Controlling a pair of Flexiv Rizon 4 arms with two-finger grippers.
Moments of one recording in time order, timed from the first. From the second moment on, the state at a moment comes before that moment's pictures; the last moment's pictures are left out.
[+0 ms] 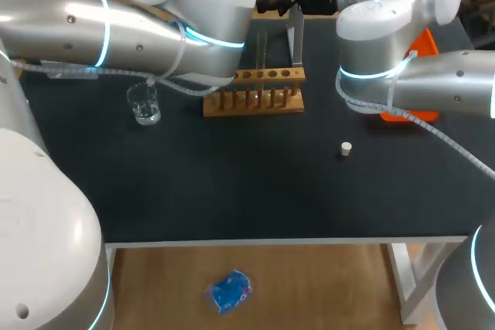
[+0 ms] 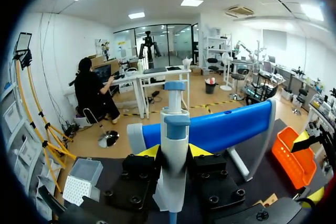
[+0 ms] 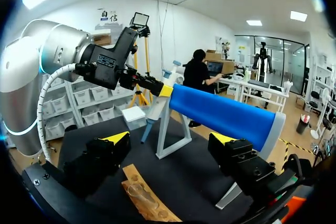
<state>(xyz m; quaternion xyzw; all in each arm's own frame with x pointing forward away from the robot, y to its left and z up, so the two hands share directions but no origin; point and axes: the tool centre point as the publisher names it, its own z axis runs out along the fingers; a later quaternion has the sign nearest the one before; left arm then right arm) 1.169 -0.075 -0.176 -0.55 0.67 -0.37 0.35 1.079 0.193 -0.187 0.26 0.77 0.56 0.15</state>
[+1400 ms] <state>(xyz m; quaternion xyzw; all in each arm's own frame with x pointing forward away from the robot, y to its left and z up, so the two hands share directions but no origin) 1.187 -0.076 -0.200 -0.57 0.67 -0.32 0.35 1.079 0.193 -0.187 0.26 0.77 0.56 0.15</state>
